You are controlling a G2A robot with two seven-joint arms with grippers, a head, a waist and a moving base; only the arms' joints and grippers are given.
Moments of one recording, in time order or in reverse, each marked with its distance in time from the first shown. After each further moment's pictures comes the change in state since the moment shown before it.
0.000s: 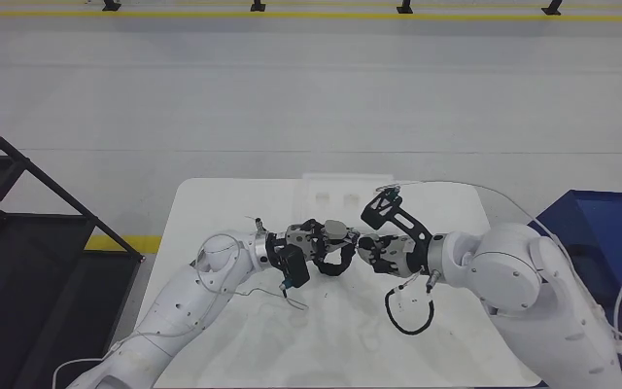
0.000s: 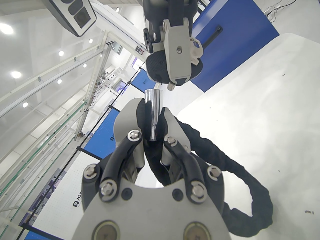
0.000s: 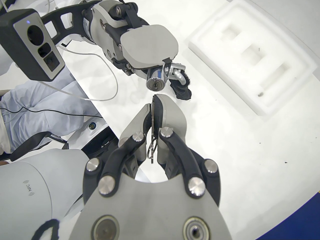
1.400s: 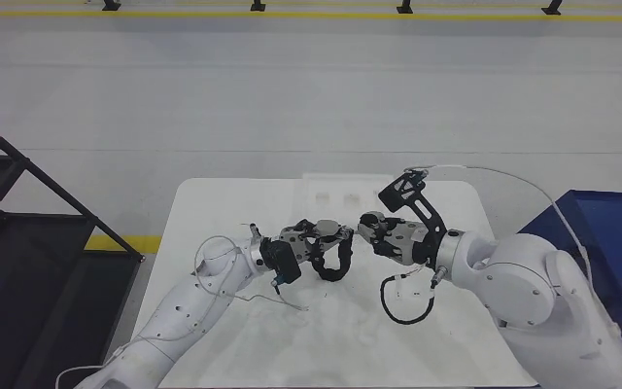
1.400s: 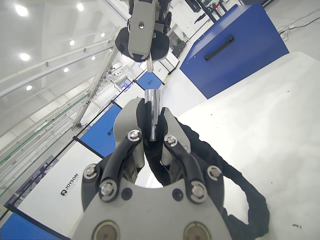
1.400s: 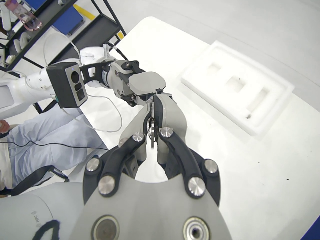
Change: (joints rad) left arm 0.025 -0.016 0.003 0.079 -0.146 0.026 0.047; right arm -0.090 0.008 0.081 -0.094 -0.027 0.081 -0.247
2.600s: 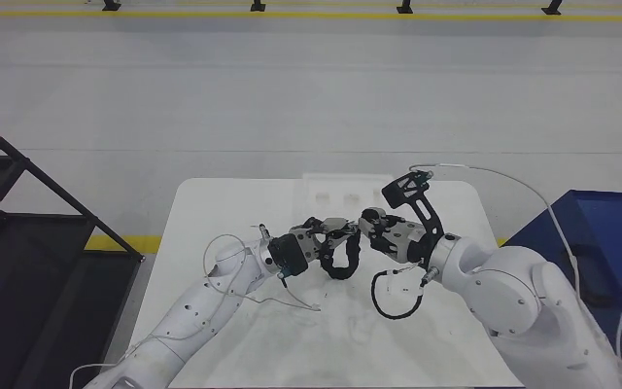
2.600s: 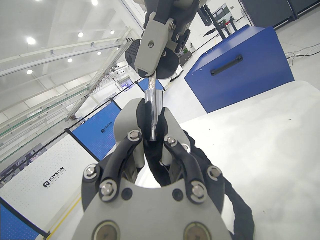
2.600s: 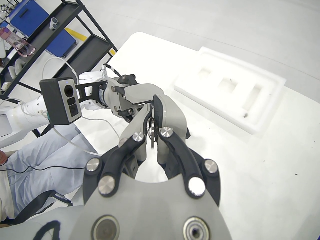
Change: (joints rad) left arm -0.009 -0.041 0.032 0.013 -0.104 -0.027 -0.042; right arm -0.028 -0.015 -0.034 -0.005 -0.070 0.098 -0.076
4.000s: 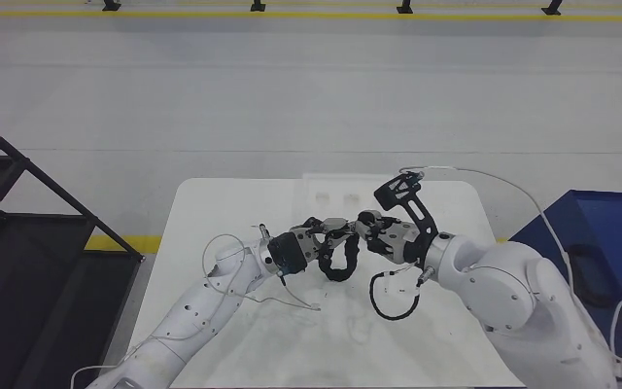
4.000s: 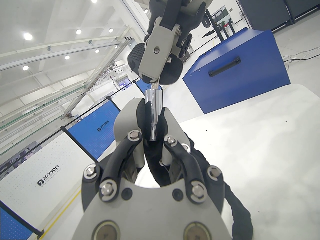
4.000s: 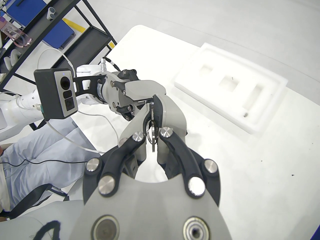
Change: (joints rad) left arm 0.007 -0.008 -0.019 0.000 0.001 -0.036 -0.002; right arm 0.030 -0.013 -0.025 0.023 -0.017 -0.032 0.047
